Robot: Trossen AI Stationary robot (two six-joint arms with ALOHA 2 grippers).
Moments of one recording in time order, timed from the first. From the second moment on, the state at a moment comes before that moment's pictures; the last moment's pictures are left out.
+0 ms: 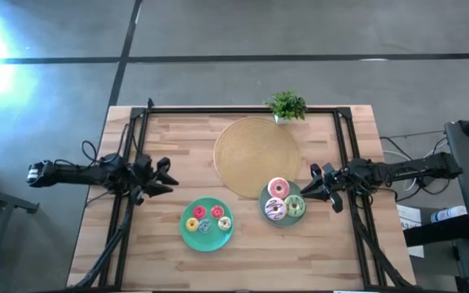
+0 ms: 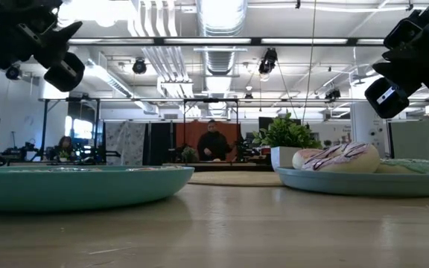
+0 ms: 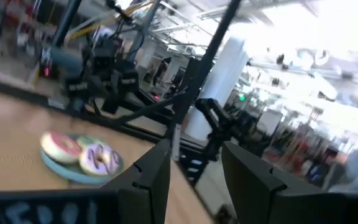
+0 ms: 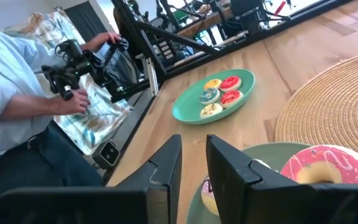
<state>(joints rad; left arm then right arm) -0.01 0.22 0.01 0.39 0.30 -0.54 0.10 0.30 0.01 0.19 -0.21 0.52</state>
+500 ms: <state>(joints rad) 0.05 0.00 0.01 0.09 0.33 -0.22 0.10 0.30 0.01 0.19 -0.21 0.52</state>
